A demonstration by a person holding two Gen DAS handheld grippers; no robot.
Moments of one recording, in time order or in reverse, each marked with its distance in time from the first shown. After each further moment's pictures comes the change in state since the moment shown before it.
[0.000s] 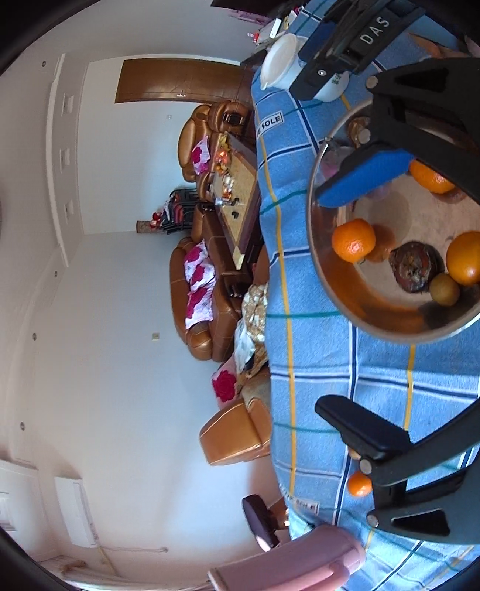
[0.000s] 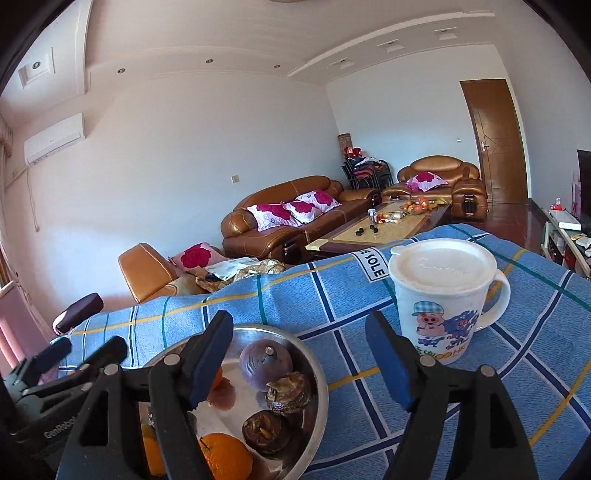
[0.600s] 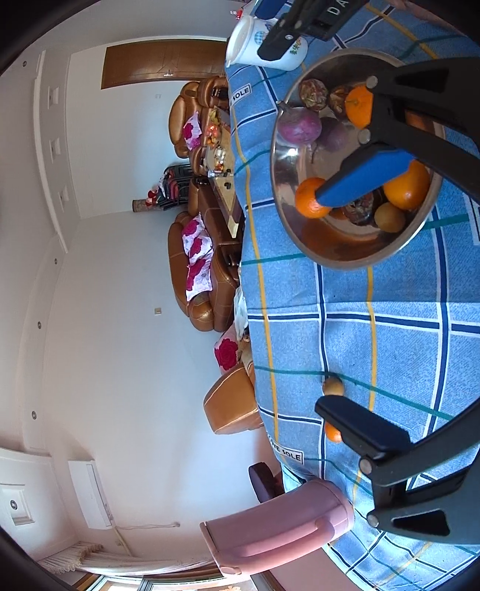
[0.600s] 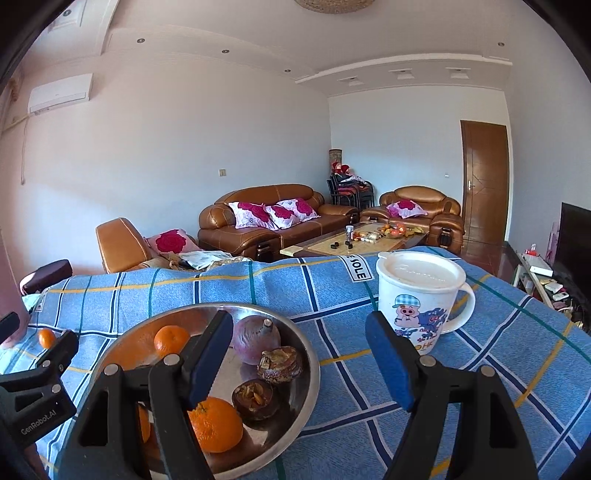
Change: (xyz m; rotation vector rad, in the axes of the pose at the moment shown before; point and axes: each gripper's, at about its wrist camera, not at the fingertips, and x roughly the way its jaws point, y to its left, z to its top) left arm -0.026 0.032 -0.038 0.035 0.015 0.095; right arm -0.039 0.037 -0.025 -0.184 -0.047 -0.138
